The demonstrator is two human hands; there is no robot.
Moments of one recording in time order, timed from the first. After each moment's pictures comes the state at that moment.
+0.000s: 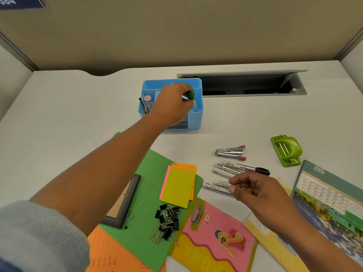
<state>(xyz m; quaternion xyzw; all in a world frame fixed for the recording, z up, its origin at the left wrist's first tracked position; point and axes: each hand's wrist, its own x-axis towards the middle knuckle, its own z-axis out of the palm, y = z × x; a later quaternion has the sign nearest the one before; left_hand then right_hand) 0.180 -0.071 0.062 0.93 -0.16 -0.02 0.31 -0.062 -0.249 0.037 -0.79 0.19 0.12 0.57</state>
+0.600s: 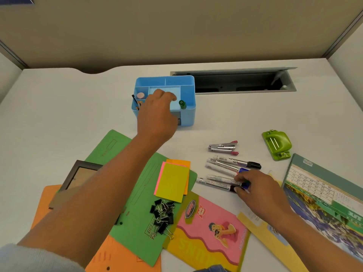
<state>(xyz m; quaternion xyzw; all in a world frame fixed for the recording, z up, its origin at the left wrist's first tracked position) 0.126 -0.056 0.059 0.97 -0.12 0.07 0.22 -0.069 -0.283 -0.021 -0.96 0.14 0.09 0.25</state>
